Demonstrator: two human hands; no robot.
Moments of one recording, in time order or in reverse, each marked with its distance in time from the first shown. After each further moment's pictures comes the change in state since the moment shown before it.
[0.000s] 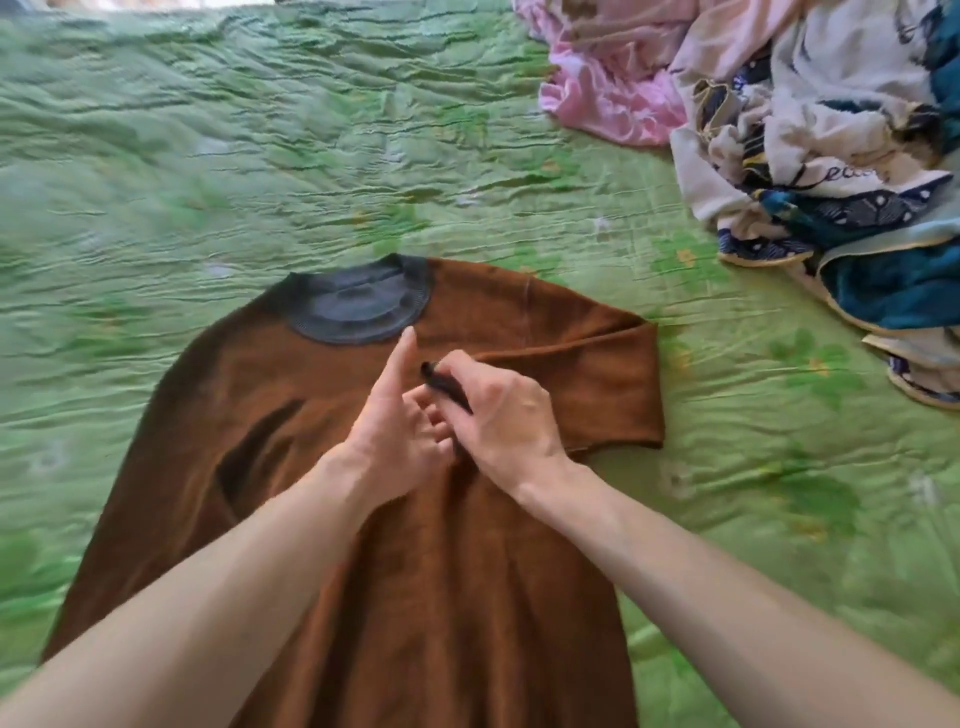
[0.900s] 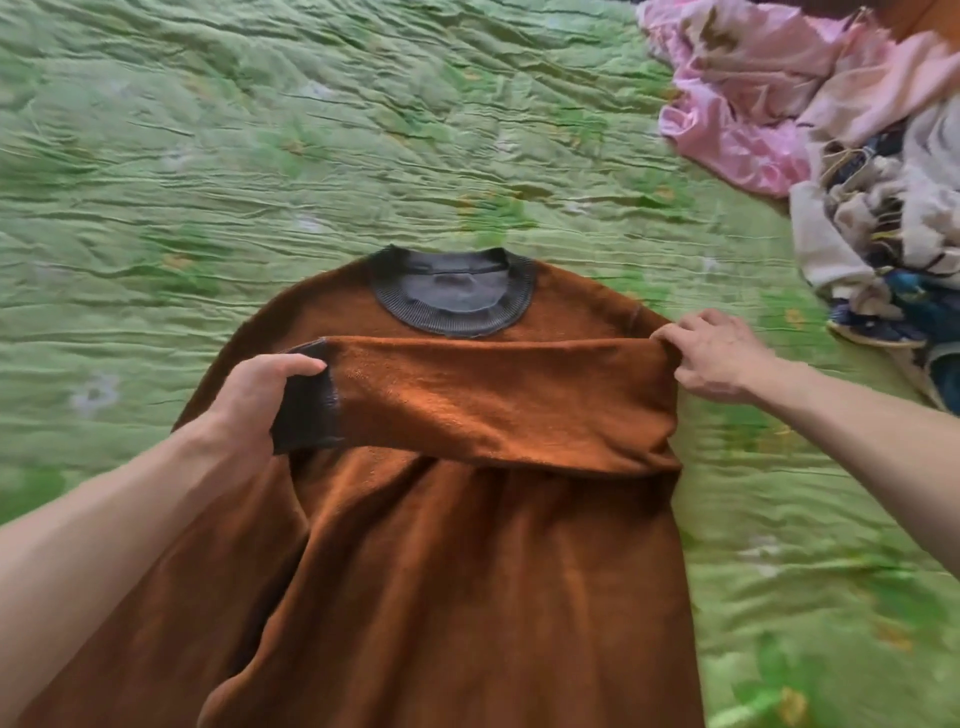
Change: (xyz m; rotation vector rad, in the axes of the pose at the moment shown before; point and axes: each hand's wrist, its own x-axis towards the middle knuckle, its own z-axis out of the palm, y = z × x) left_hand -0.021 0.070 -0.202 0.156 0.578 0.178; right_hand 0.129 0.165 -0.022 -0.820 -0.639 0.092
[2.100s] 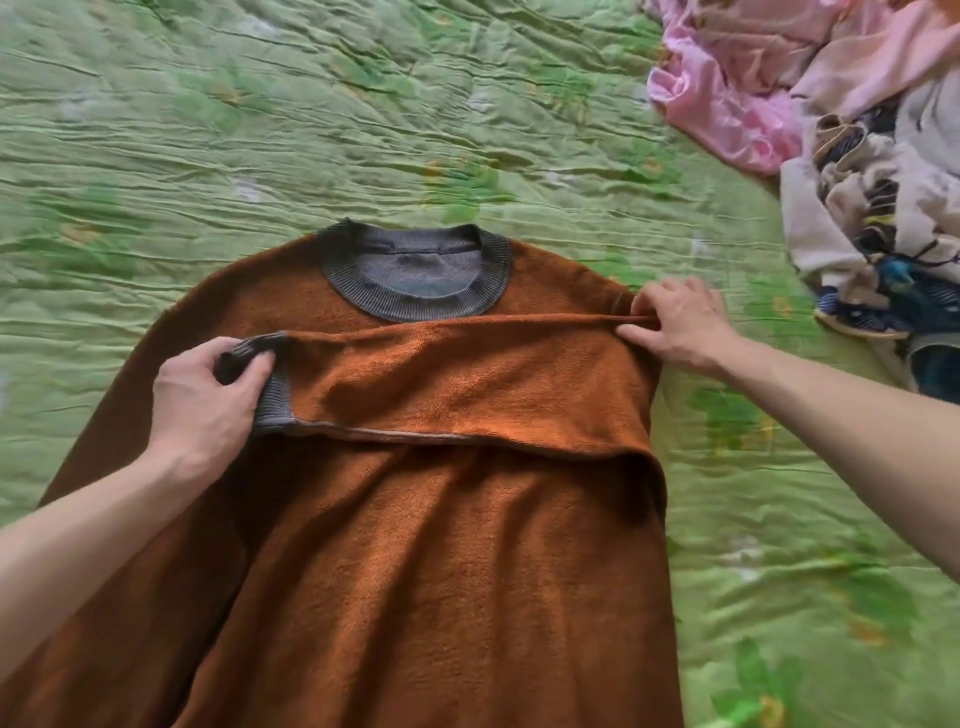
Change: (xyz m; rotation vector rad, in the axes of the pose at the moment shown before) left_hand 0.062 -0.041 -0.003 0.557 0.256 0.685; right_hand 0.049 0.002 0.013 0.194 0.170 0.109
